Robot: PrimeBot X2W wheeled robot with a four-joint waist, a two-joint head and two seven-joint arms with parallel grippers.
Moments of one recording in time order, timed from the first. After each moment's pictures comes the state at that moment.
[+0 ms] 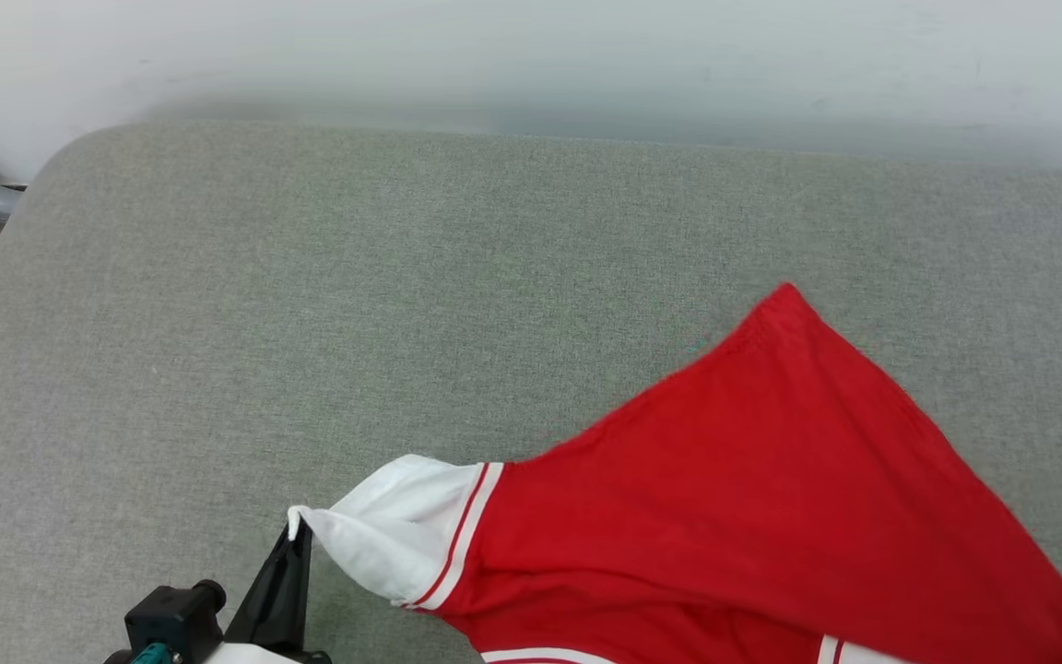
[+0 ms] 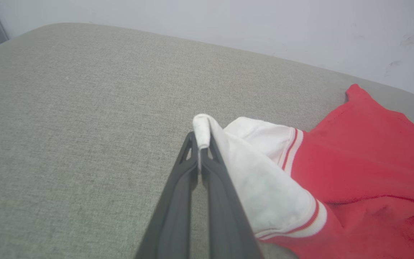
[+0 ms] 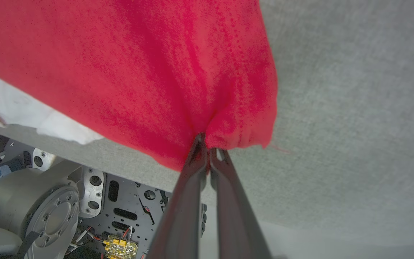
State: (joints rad) left arm 0.11 0.25 -0.19 0.06 -0.45 0.02 -0.21; right arm 0.10 -0.79 0.14 0.07 0.78 0.13 0.83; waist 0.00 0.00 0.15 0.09
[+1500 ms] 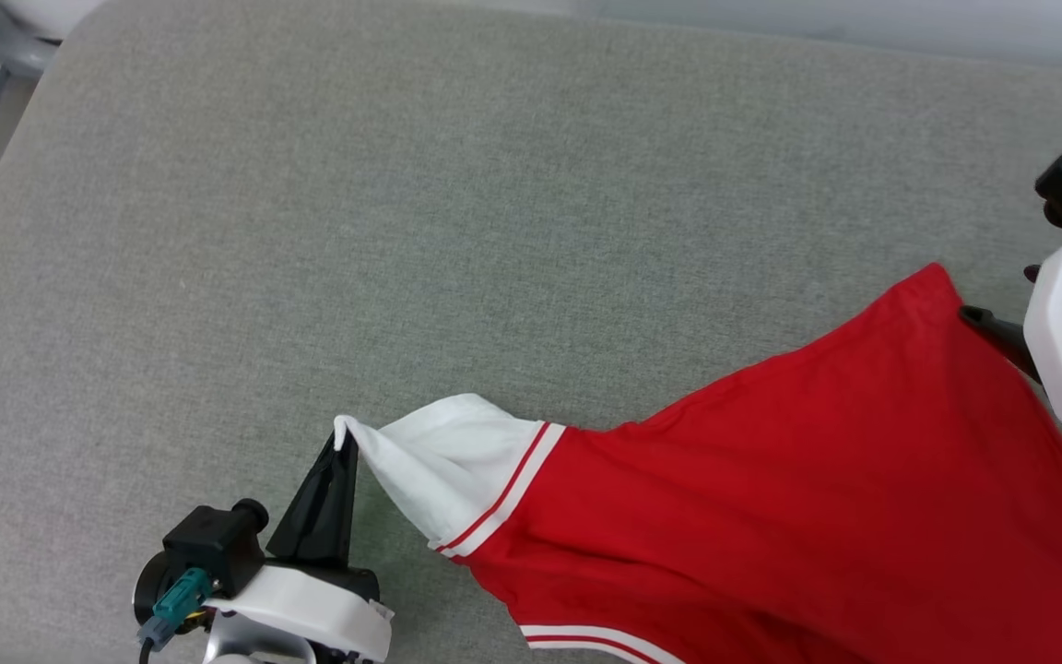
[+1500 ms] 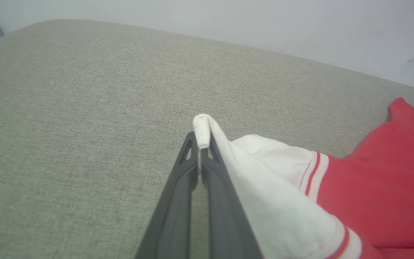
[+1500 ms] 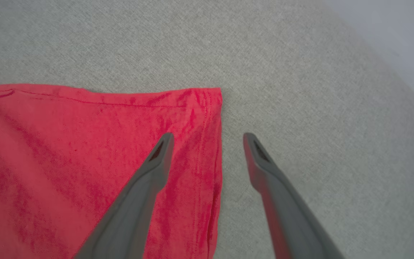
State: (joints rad) left arm -0.04 0.23 -0.26 0.06 -0.43 0.00 -0.23; right arm -0.63 -0.73 0.38 0.01 0.65 0.13 0.95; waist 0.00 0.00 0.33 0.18
